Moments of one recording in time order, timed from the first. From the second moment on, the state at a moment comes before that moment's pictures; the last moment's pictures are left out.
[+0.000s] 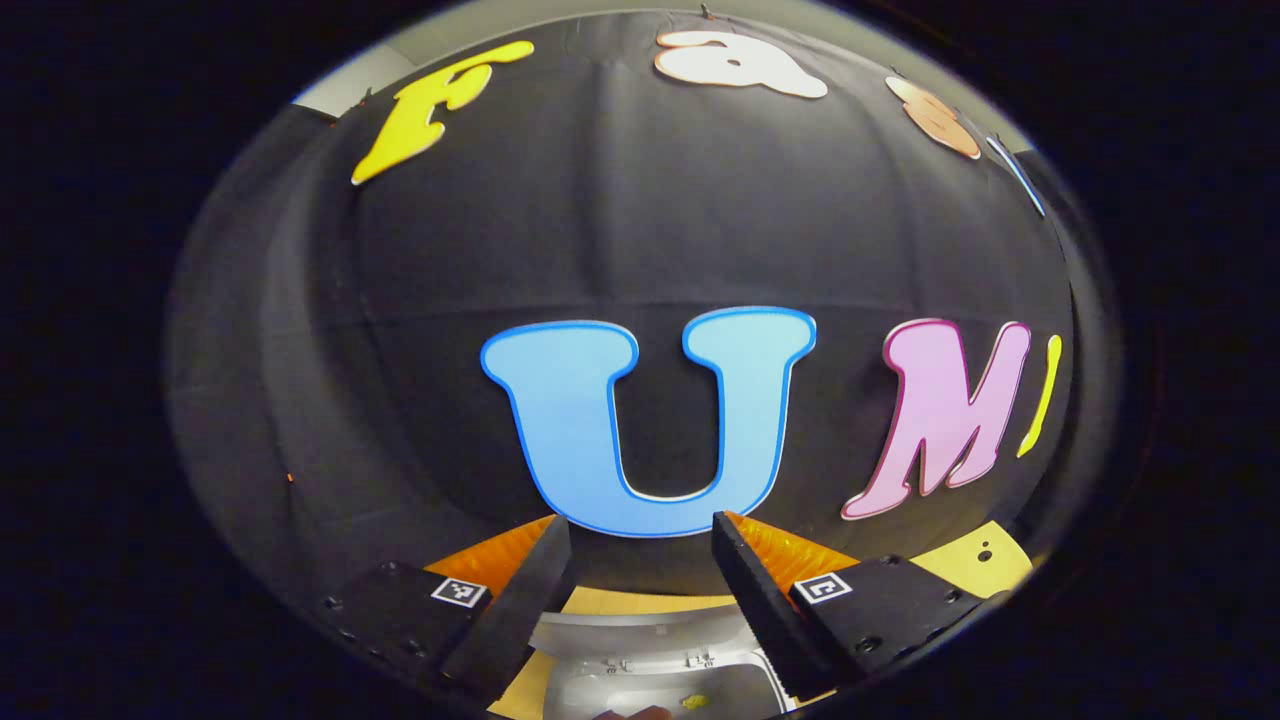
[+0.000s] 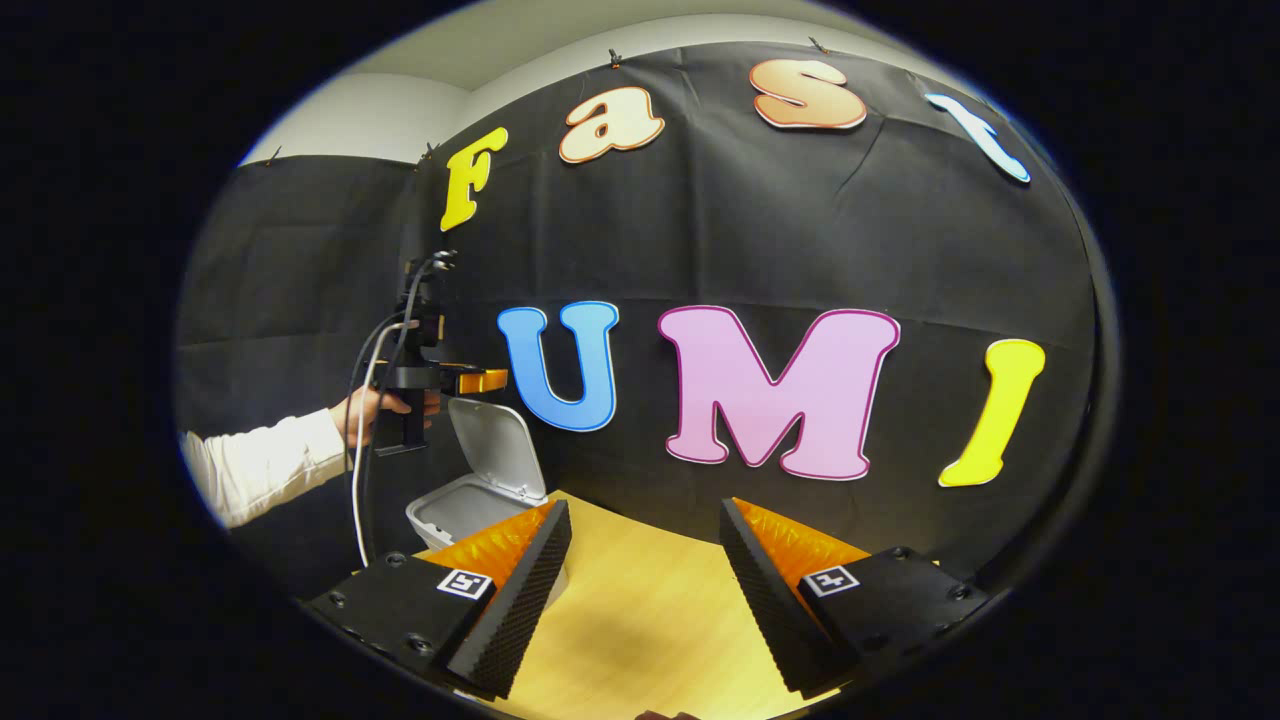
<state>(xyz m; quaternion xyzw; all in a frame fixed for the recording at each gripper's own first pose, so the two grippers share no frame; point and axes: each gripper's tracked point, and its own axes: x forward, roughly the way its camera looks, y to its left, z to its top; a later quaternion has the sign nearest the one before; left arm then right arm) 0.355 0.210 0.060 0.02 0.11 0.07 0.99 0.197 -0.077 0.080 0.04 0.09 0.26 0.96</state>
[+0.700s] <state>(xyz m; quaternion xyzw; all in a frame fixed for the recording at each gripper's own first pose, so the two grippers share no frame) 0.230 0.203 -0.064 -0.01 0.32 0.05 0.95 0.202 -0.058 0.042 0.04 0.12 0.30 0.95</state>
